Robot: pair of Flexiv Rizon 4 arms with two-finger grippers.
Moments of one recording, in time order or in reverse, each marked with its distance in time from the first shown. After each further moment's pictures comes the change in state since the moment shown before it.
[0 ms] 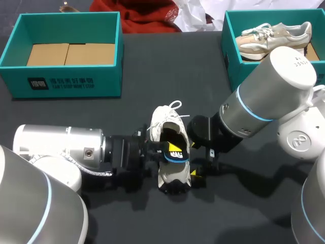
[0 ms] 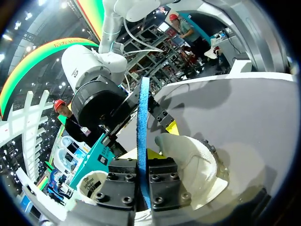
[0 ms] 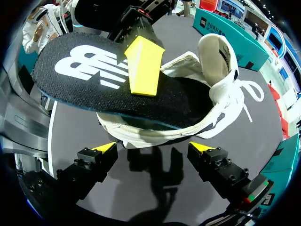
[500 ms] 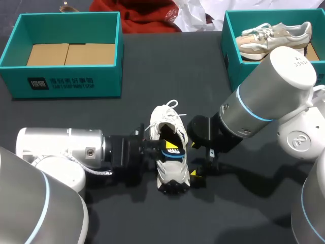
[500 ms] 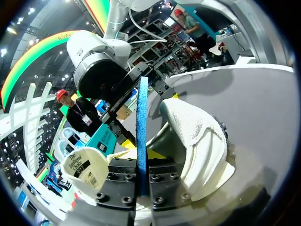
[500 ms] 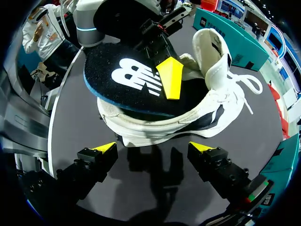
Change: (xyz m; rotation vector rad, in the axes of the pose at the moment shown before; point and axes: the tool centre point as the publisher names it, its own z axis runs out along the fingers) left arm 0.003 0.035 0.001 -0.054 -0.020 -0.063; right arm 0.000 0.000 0.000 0.000 0.000 0.000
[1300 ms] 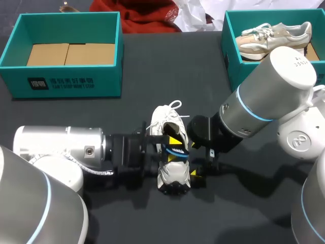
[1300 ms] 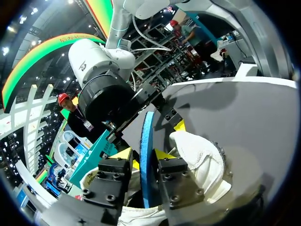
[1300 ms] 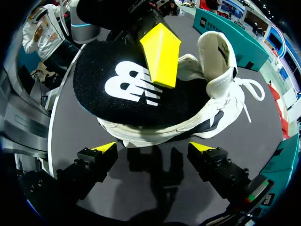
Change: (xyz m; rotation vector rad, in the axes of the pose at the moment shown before) left arm -0.010 -0.040 -0.002 0.049 -0.009 0.010; right arm 0.000 0.000 0.000 0.000 0.000 0.000
